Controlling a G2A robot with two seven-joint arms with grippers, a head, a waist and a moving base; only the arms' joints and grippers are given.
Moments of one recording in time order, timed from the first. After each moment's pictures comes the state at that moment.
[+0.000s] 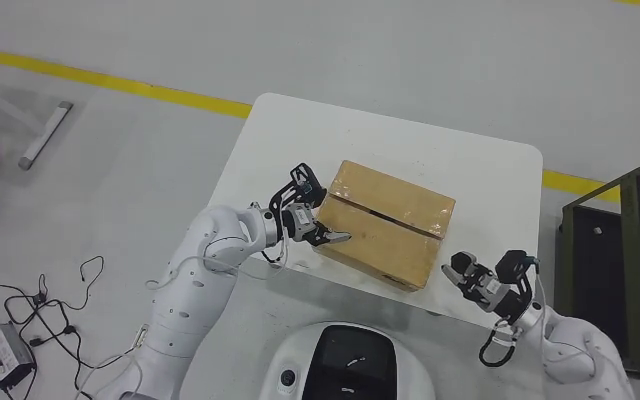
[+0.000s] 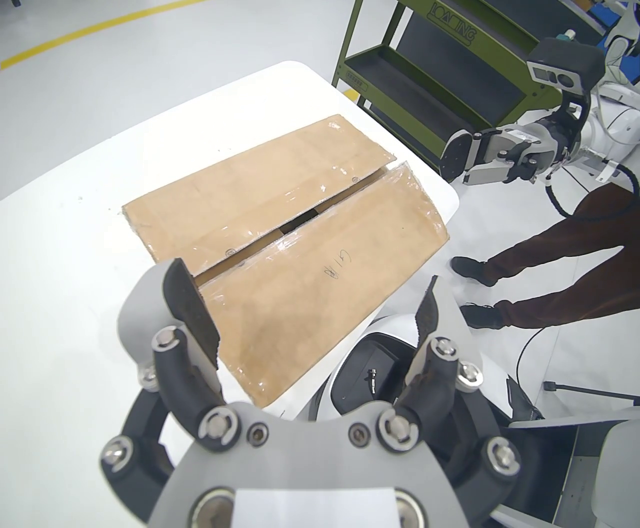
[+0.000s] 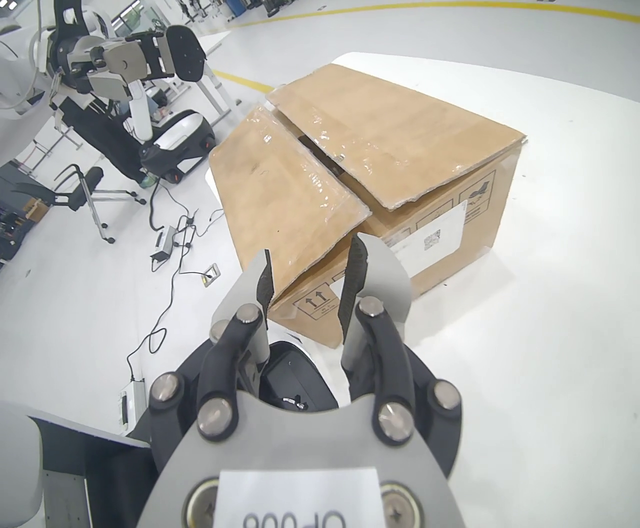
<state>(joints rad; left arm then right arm) 1.20 -1.26 -1.35 -1.68 0.89 -0.74 -0.73 -1.61 -1.21 1.69 -1.60 -0.82 -0.91 0.39</state>
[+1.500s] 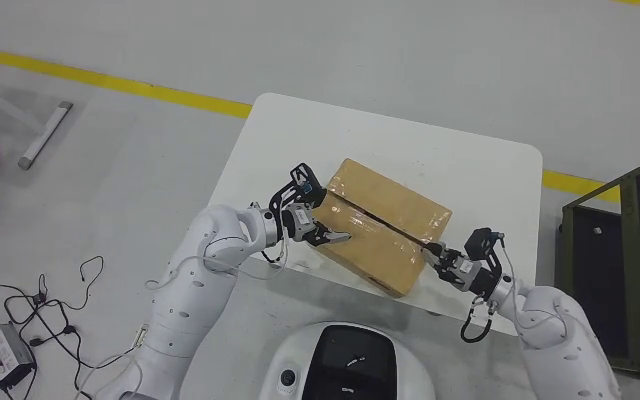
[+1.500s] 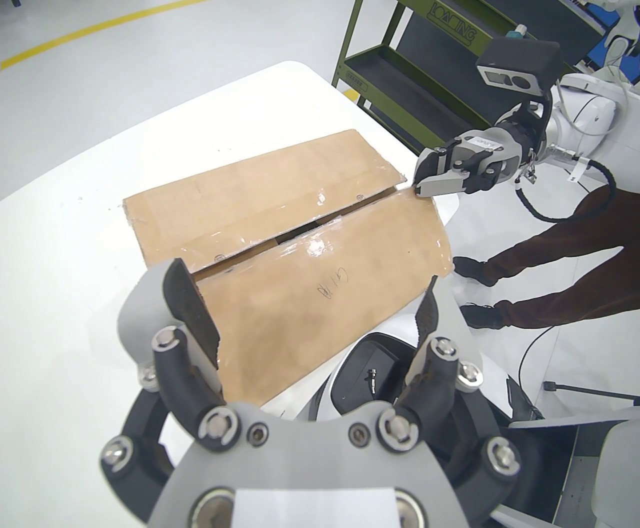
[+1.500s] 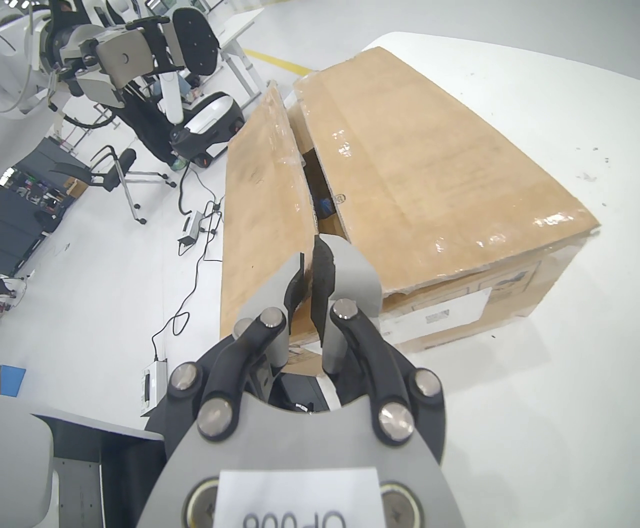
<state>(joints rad) 1.20 -1.26 -1.35 -1.68 0.89 -0.74 -0.73 -1.44 -1.16 1.50 -1.50 -0.78 -0.90 0.44</state>
